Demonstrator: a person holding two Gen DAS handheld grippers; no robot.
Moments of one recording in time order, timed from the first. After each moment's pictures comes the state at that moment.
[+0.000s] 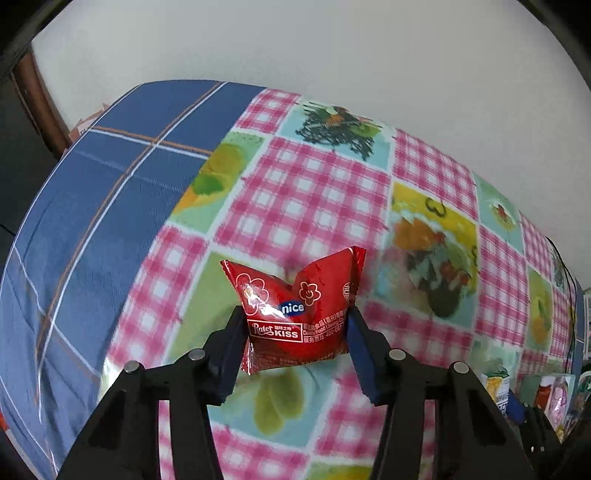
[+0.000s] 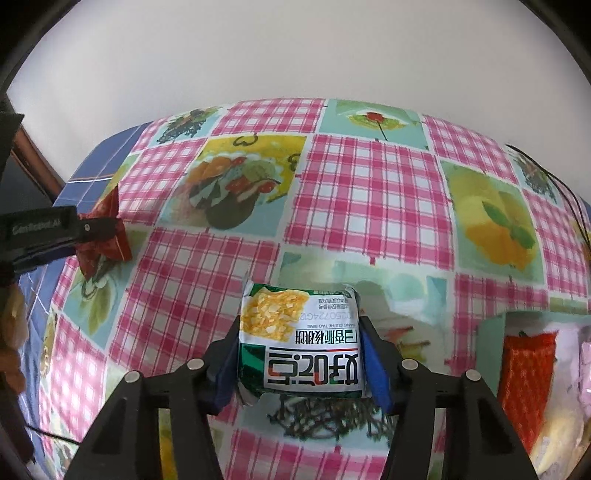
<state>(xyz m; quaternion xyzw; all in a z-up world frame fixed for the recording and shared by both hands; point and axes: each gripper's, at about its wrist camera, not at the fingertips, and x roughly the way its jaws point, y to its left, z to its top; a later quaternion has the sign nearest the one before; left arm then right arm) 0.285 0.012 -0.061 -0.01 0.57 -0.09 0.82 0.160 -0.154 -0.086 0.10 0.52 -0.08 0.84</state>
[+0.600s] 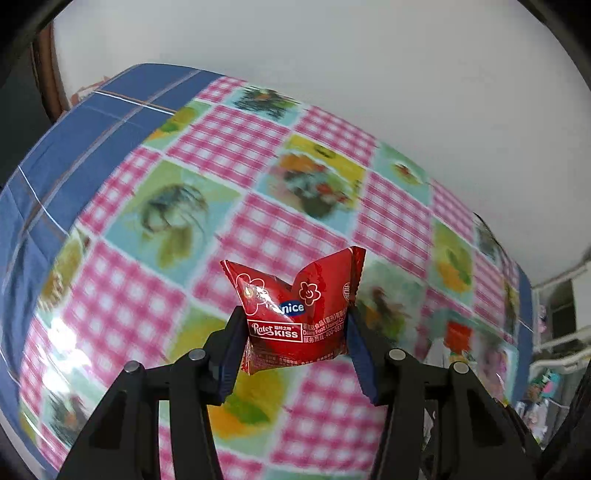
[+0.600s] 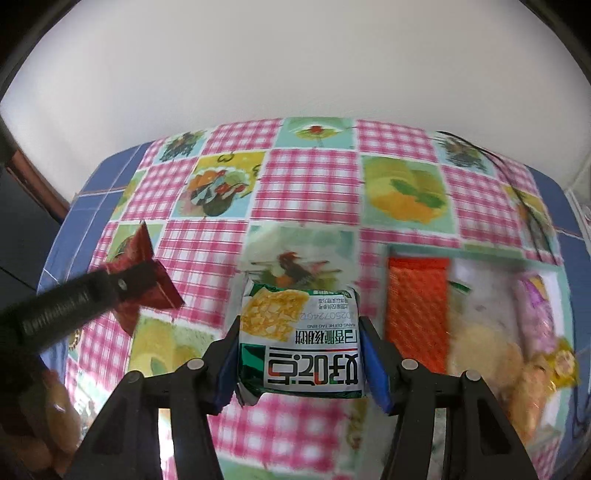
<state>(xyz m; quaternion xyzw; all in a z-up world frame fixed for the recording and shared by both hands) 0.146 -0.039 -0.019 -0.09 0.56 -0.13 0.81 0.067 -0.182 -0.012 0.13 0.52 -0.11 0.84</state>
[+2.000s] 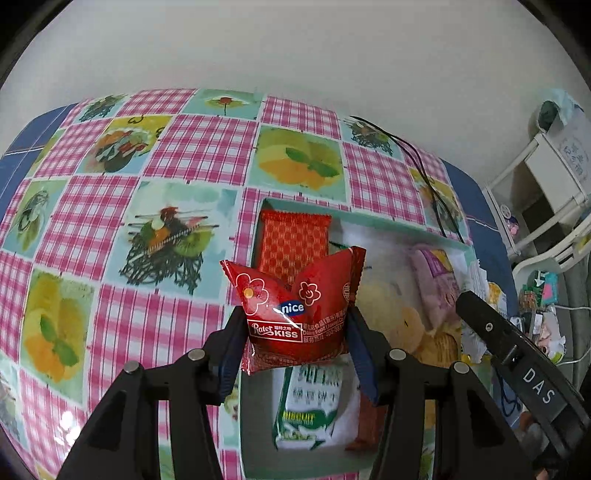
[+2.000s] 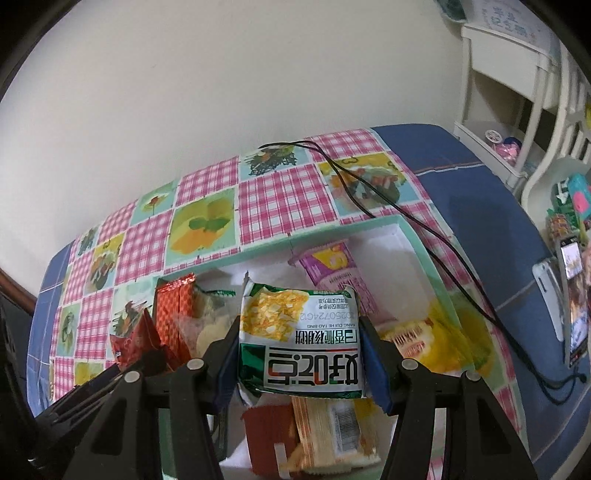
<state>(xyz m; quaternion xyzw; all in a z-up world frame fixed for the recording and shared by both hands) 0.046 -0.211 -0.032 0.01 0.54 -0.26 0.80 -0.057 -0.358 -0.009 0.22 0.44 -0.24 0.84</state>
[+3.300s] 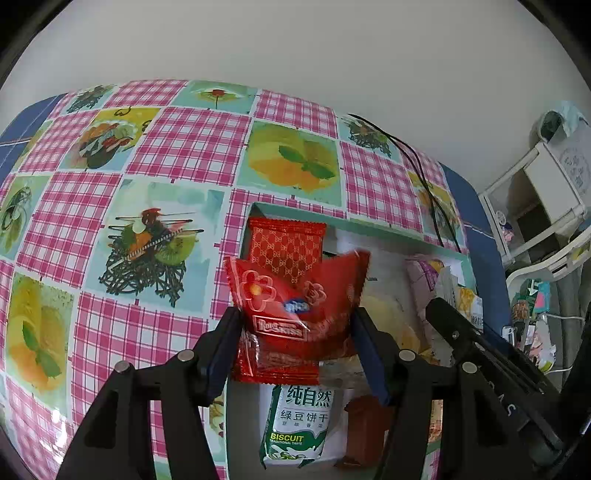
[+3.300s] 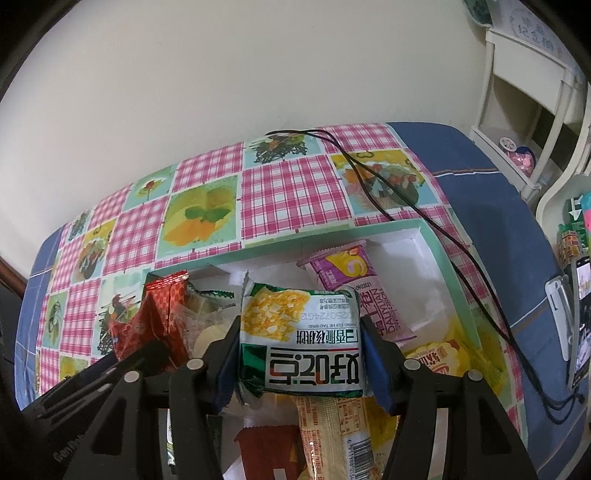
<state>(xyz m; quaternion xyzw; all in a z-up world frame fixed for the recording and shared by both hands) 0.059 -0.220 -0.038 -0.02 0.56 -0.27 0.79 -0.032 -0.355 -0.025 0.20 0.46 -0.24 0.83</state>
